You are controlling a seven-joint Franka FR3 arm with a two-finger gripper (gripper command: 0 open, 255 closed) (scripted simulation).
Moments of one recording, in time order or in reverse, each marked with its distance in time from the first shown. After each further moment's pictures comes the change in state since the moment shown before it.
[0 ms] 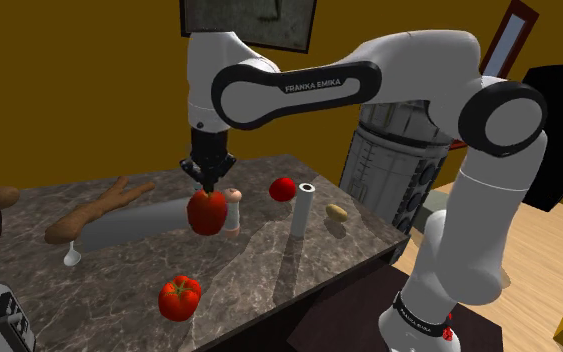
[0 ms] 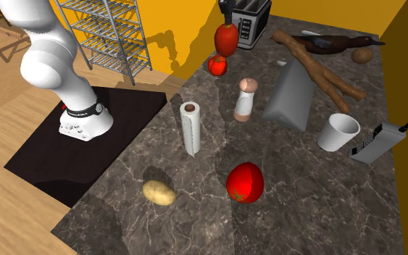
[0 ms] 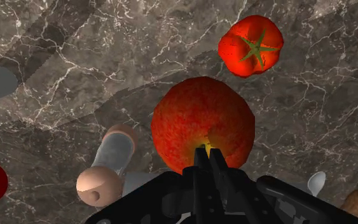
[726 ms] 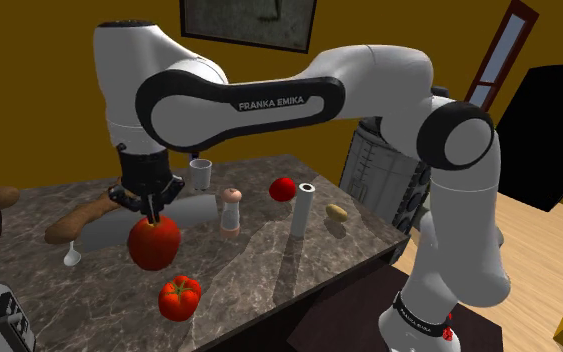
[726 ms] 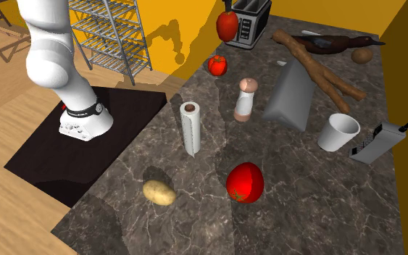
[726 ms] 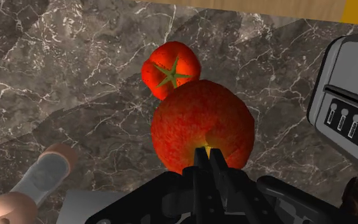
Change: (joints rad) arm 0.170 0.278 0.077 0.355 -0.091 -0.111 0.235
